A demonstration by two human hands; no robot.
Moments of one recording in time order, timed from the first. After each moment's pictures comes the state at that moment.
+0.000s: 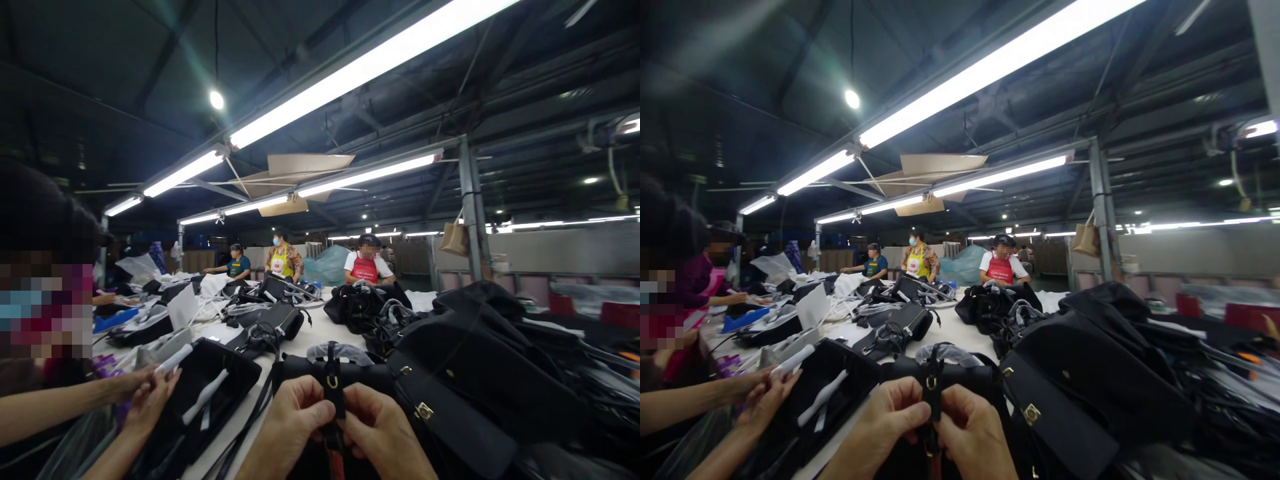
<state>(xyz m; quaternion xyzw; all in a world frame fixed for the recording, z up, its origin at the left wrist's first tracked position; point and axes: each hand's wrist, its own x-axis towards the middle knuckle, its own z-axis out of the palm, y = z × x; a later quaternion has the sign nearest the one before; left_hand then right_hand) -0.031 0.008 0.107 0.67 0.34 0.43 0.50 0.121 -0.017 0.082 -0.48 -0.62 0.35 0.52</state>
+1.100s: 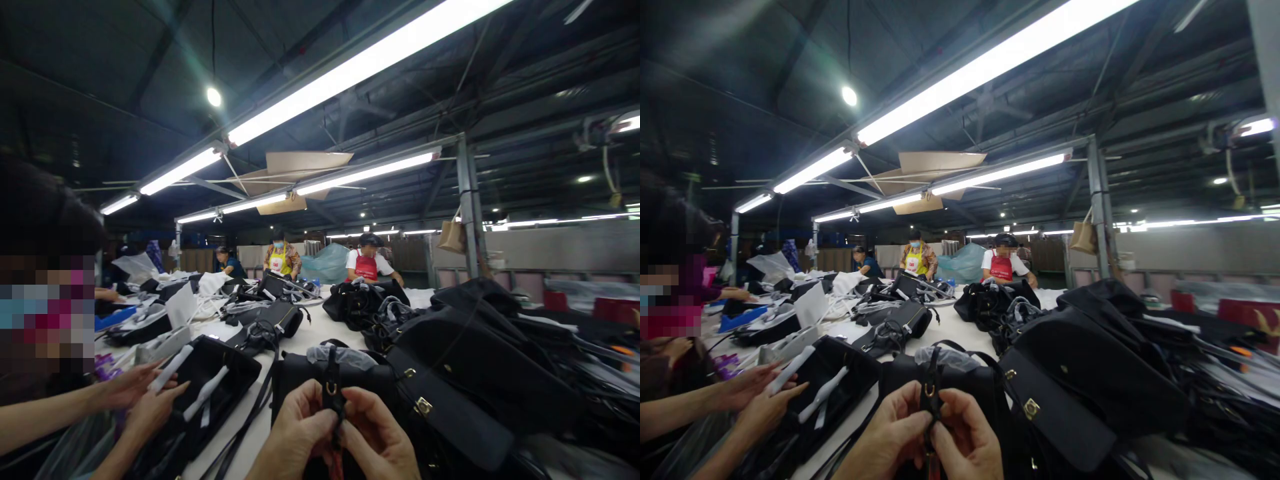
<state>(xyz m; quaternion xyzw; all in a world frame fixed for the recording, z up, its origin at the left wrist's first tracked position) -0.064 0.022 0.080 0.66 0.27 0.44 0.55 0.096 -0.025 0.047 -0.31 -0.43 0.44 0.73</state>
